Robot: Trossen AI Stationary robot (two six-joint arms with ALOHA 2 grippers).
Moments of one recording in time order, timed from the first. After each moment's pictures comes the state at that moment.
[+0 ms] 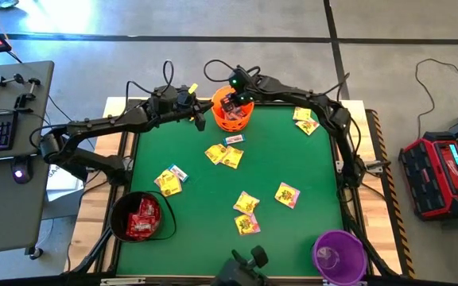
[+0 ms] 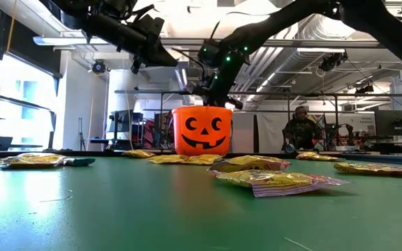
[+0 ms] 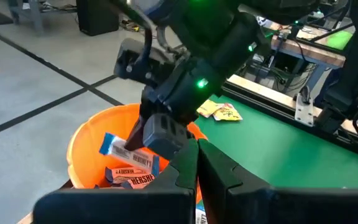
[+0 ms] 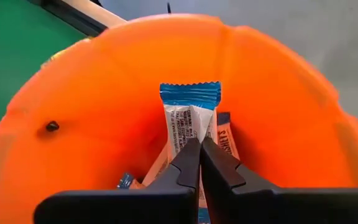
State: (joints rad) left arm 0.52 1.29 0.85 0.16 0.04 -0.14; right arm -0.55 2.16 1.89 -0.65 0.10 0.41
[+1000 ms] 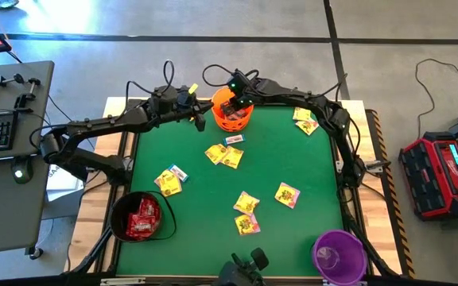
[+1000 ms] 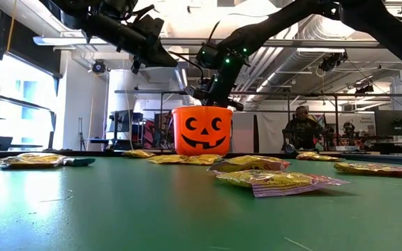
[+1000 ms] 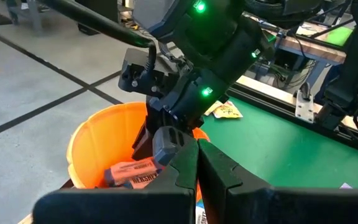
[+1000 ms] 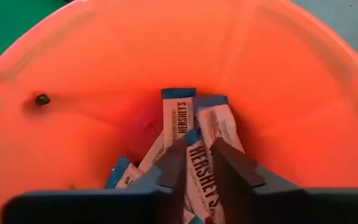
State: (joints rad) left arm 0.52 1.29 0.85 0.15 0.04 -0.13; right arm -0.54 2.17 1.87 -0.67 0.11 0.38
